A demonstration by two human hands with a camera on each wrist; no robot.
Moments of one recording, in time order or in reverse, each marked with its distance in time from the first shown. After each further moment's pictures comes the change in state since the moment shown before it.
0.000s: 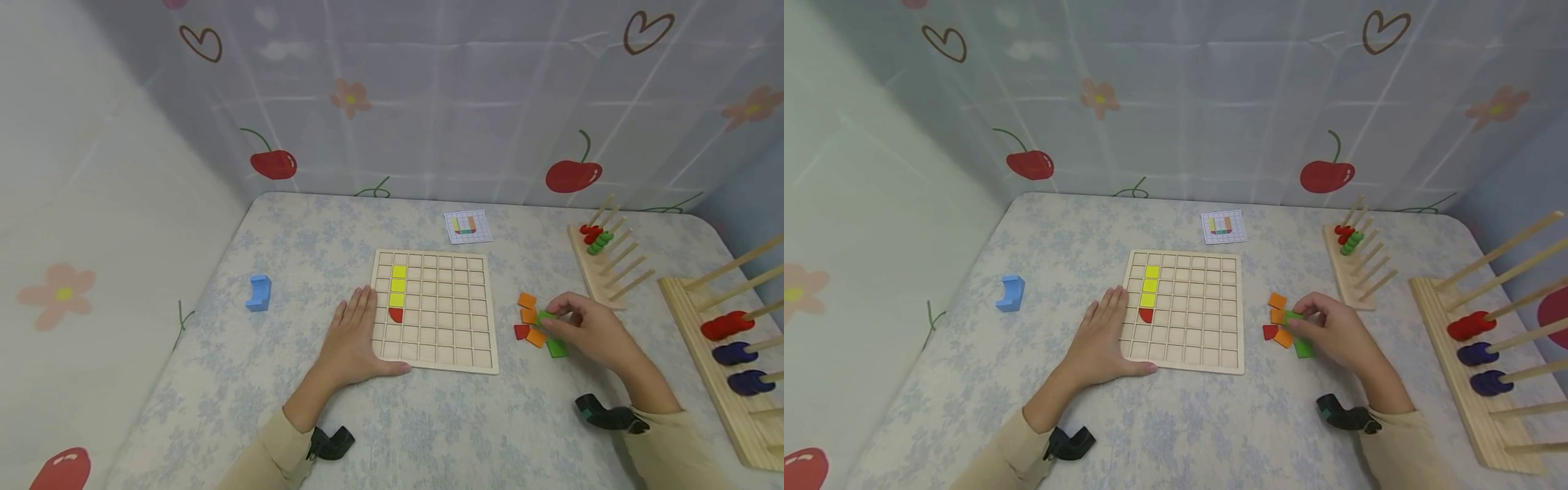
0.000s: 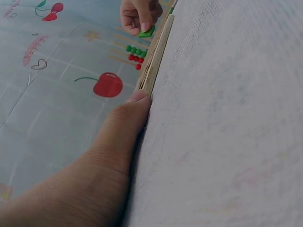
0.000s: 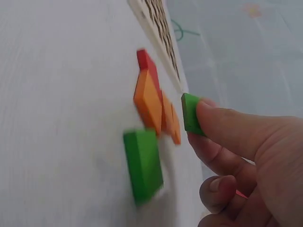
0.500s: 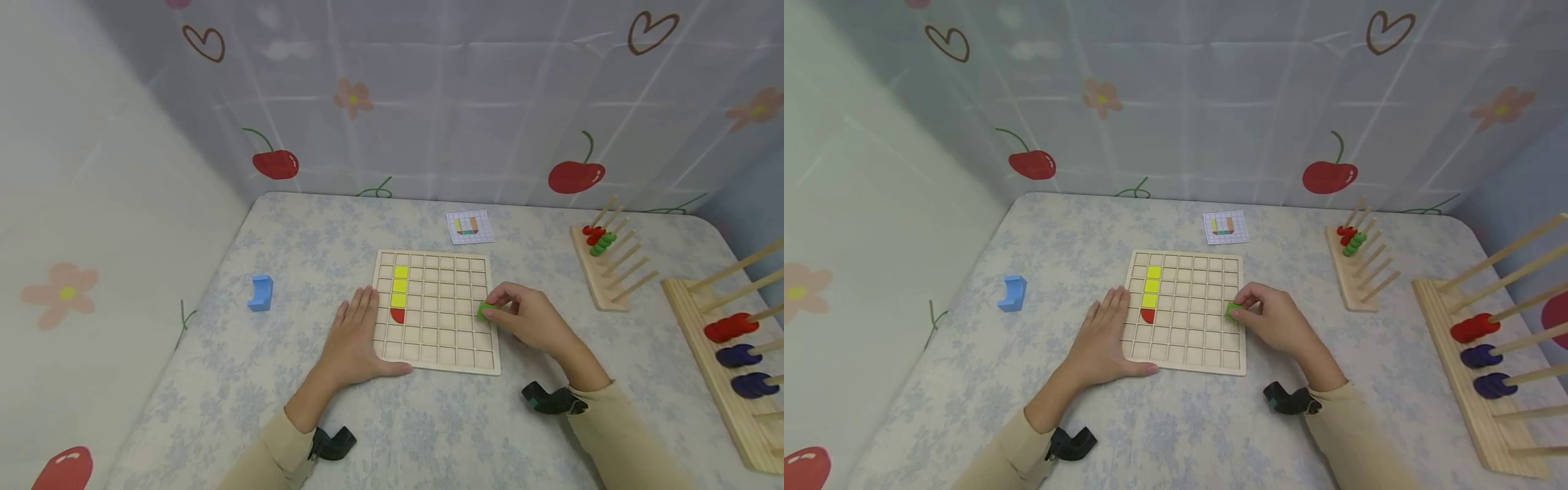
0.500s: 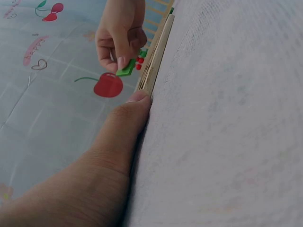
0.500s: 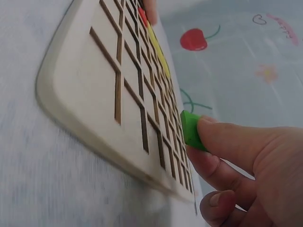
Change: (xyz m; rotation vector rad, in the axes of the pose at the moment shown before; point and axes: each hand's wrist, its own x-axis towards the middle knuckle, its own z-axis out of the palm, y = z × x) left_hand 0.000 0.000 0.000 -0.007 0.011 0.007; right_hand 0.039 -0.063 0.046 0.097 -0.104 -0.050
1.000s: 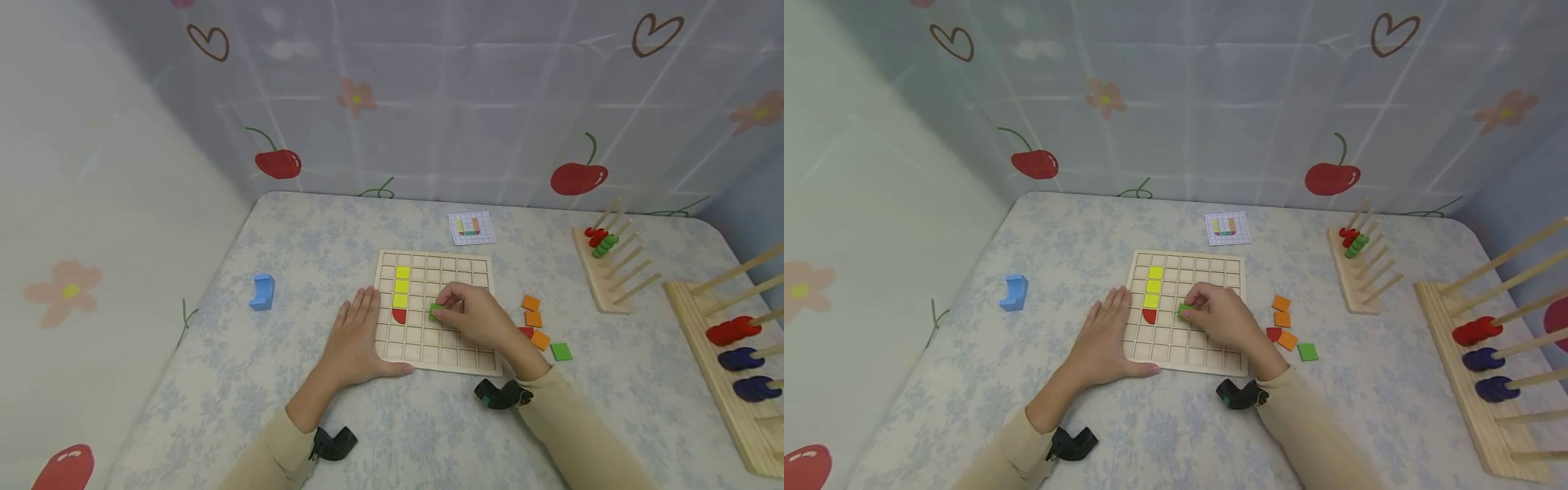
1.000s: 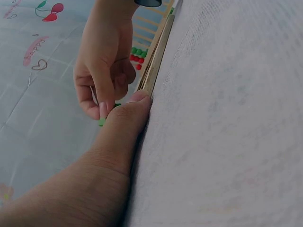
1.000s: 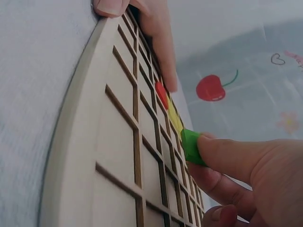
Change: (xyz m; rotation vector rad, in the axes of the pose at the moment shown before) left_hand 0.001 -0.001 0.000 0.002 -0.006 -0.006; right_hand 0.030 -0.047 0.051 0.071 -0.081 -0.042
